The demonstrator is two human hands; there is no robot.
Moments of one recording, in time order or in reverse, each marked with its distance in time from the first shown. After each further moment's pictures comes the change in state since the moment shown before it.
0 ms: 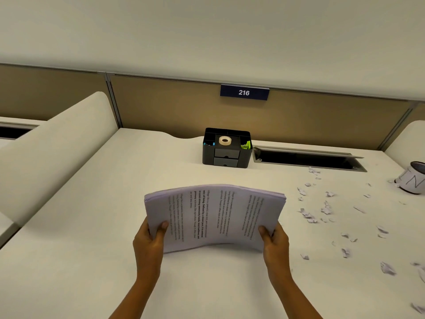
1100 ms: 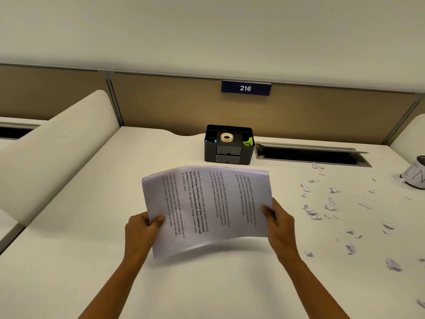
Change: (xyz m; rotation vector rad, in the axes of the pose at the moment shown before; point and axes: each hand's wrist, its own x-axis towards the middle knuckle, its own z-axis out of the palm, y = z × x) left_hand 0.039 0.023 -0.021 0.292 -0.106 -0.190; right_hand 0.016 -0.040 -0.002 -0.173 -0.116 -0.306
